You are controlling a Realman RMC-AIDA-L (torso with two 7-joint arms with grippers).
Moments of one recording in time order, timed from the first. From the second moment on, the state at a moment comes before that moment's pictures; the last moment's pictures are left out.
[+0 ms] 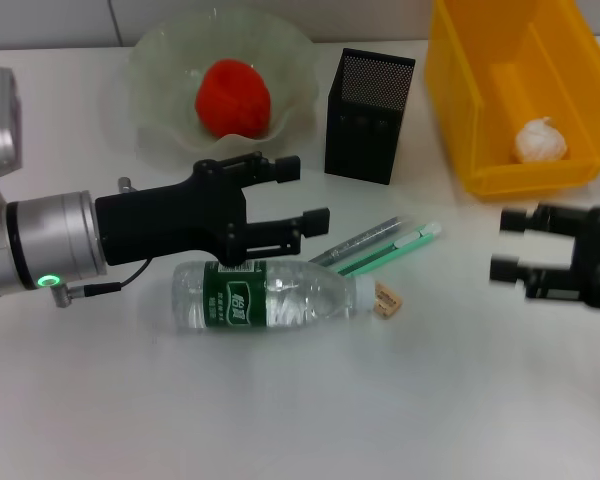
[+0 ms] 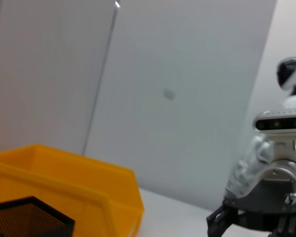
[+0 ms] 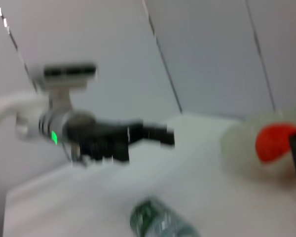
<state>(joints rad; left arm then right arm) -0.52 -2.06 1.06 0.50 1.55 1.54 -1.23 0.44 1.98 -0.53 -0.56 -2.06 -1.78 1.29</state>
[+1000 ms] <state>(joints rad) -0.80 -2.07 1.35 0.93 2.06 1.49 -1.83 0.41 2.04 -0.54 -0.63 -2.14 -1.68 1.28</state>
